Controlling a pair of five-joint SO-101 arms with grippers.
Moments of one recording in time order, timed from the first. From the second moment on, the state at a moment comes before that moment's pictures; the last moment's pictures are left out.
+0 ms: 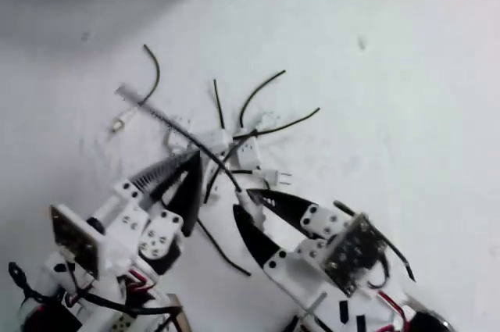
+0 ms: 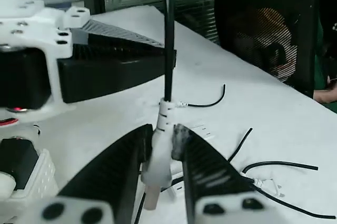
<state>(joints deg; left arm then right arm) 32.1 -104.3 59.8 56.6 4.4 -50.8 -94.2 47.2 70.9 7.0</state>
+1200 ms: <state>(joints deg) 52.8 -104.3 59.8 66.5 -13.1 -50.8 -94.8 58.7 68.0 11.3</state>
